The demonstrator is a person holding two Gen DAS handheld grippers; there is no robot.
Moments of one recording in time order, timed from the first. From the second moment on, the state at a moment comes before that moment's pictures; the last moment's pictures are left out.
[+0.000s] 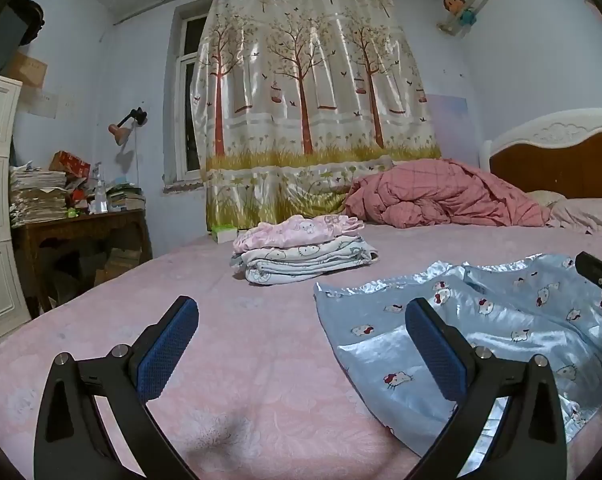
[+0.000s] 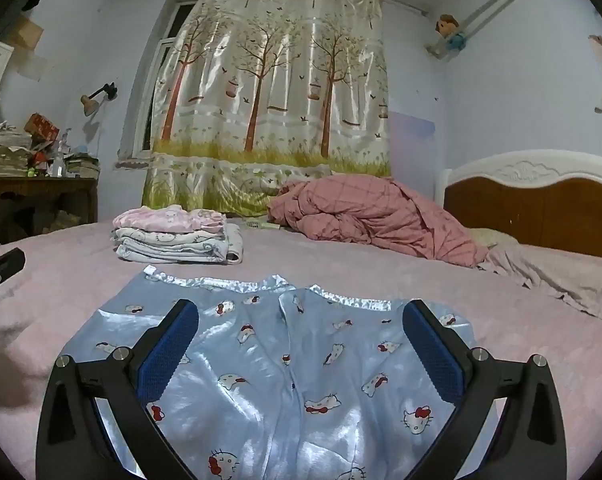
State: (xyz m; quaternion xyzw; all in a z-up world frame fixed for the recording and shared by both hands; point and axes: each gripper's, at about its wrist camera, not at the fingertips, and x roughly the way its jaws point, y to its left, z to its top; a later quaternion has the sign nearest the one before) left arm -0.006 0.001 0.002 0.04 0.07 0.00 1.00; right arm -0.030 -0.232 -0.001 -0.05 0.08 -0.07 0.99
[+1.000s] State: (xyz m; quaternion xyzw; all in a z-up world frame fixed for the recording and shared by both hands) left arm -0.005 -0.015 -0.004 0.09 0.05 0.02 0.99; right arm -0.033 -0.243 -0.001 -0.02 0.09 -0.07 0.99
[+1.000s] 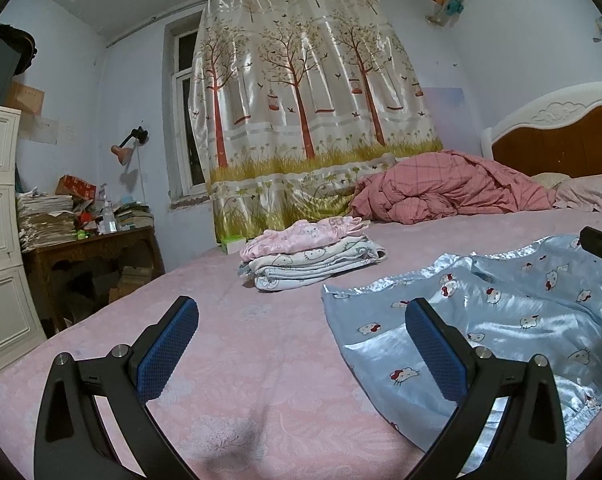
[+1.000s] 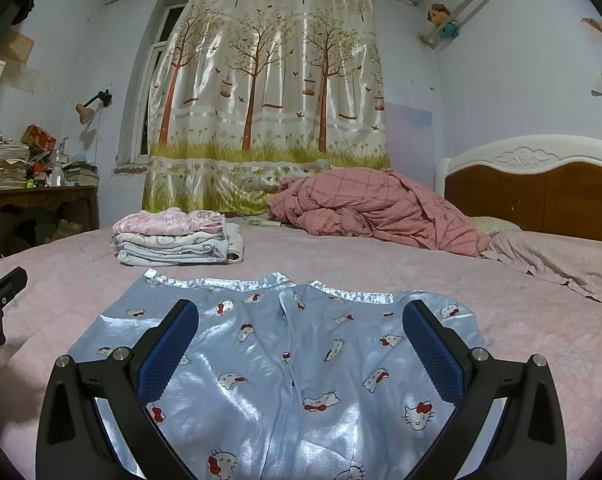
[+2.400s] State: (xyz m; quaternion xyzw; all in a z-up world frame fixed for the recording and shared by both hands) left arm -0.003 -0.015 -0.010 0.09 0.06 0.02 0.99; right arm -0.028 -0.241 -0.010 -0.05 0.10 -0.09 0.99
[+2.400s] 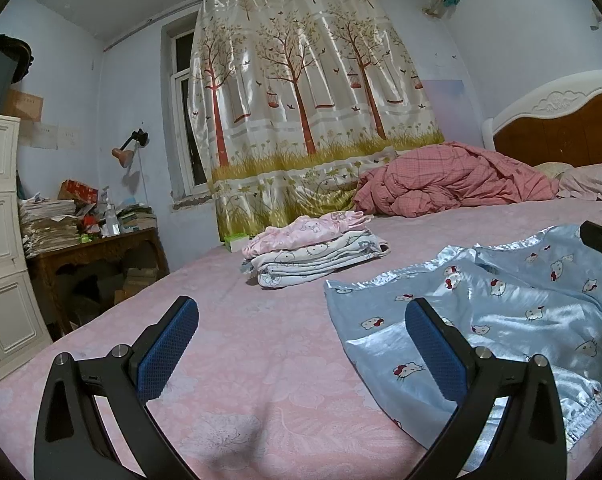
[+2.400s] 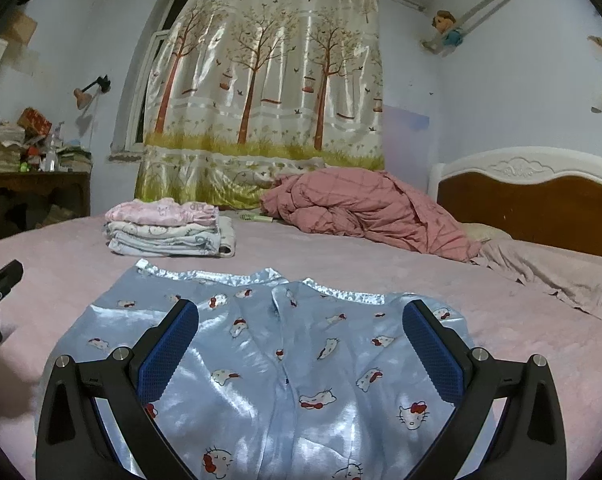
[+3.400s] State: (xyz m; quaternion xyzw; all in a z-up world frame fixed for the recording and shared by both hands) left arm -0.003 -0.012 -0.010 0.10 0.06 0.02 0.99; right arm -0.035 -0.239 -0.002 -0.05 0.09 -0.09 0.99
